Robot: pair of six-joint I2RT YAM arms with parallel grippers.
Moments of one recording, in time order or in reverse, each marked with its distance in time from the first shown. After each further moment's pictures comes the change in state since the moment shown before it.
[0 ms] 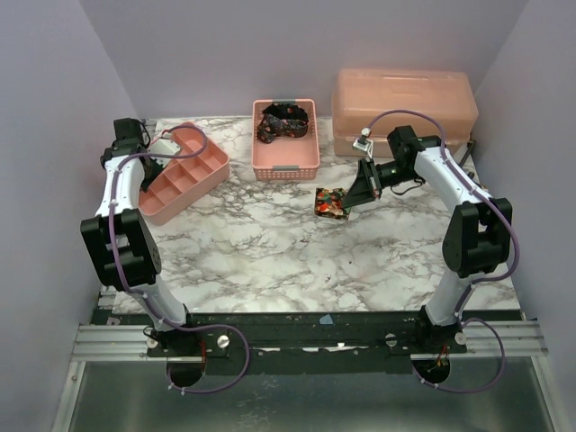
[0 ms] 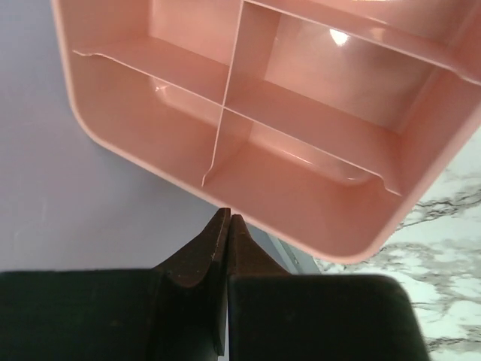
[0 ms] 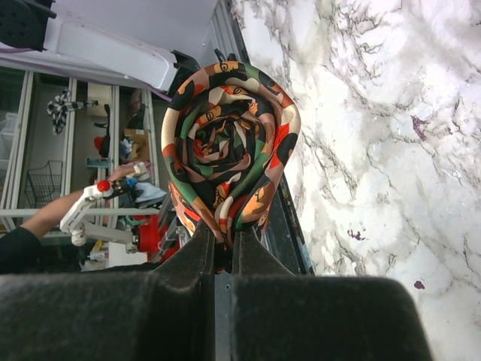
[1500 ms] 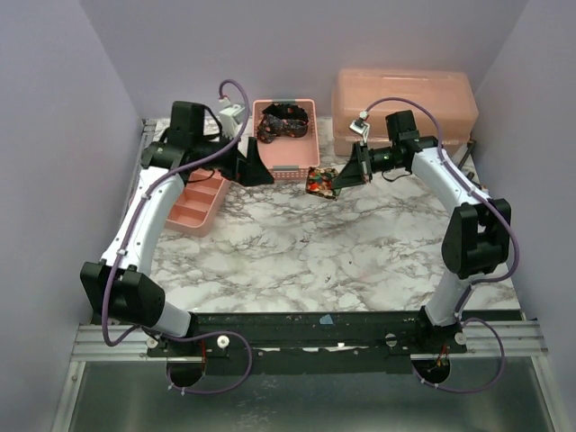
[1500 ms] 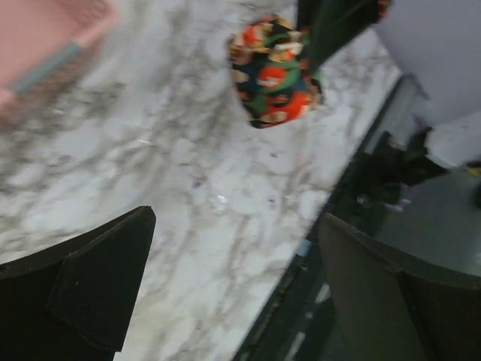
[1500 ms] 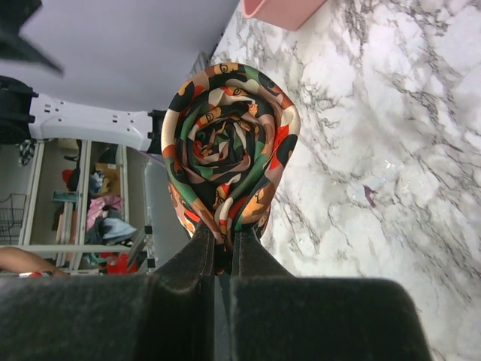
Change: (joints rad) left arm -0.411 -0.242 0.101 -0.058 0.808 -0.858; right arm 0.019 -0.006 0.002 0.424 0.042 0.329
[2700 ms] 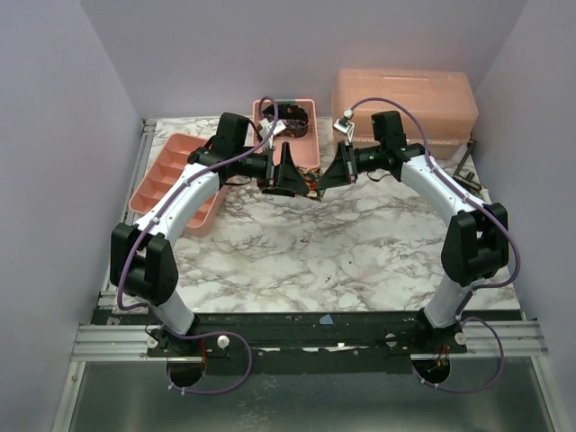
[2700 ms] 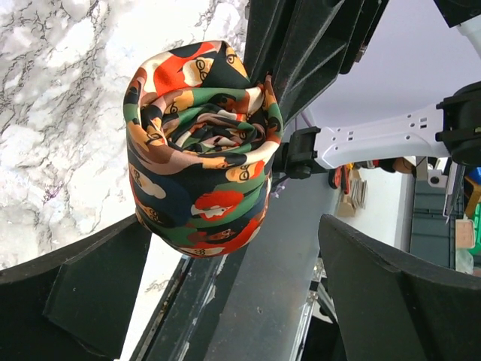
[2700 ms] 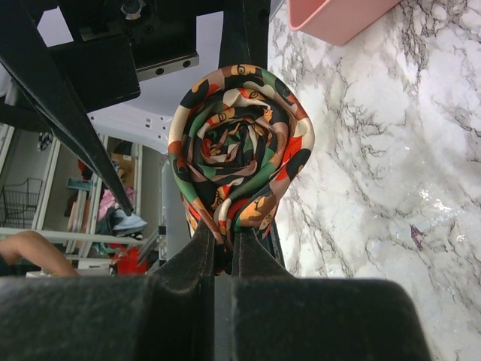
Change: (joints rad) left arm -0.227 0.153 -0.146 0.299 0.263 -0.502; right arm 0.119 -0.048 -0.075 0.321 -0.018 0.293
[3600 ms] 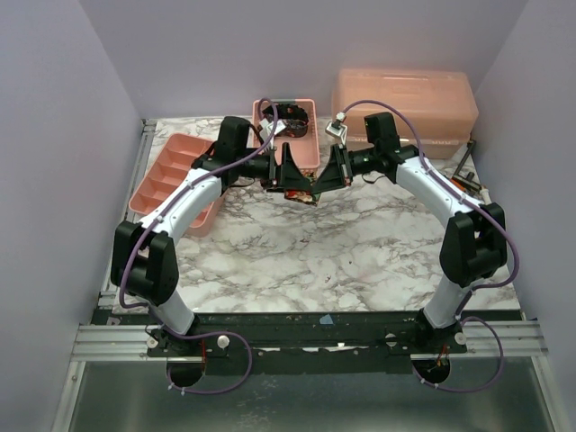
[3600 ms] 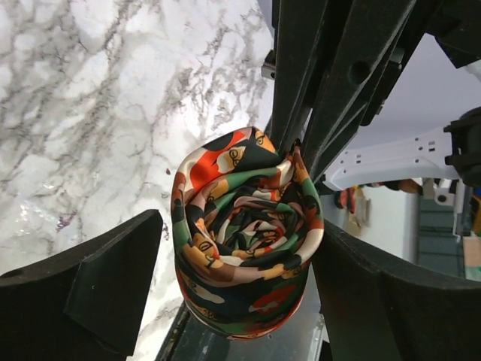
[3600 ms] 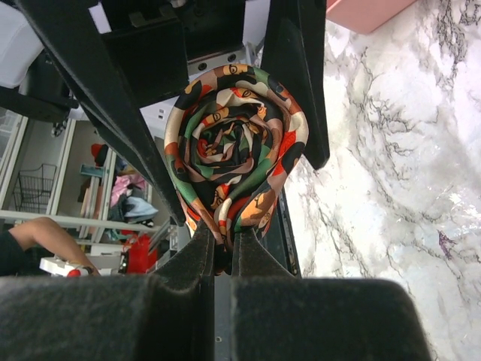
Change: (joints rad) left arm -0.006 0.003 -0.061 0.173 -0.056 -0.069; right arm 0.036 0.000 -0.006 0.027 -0.020 0.027
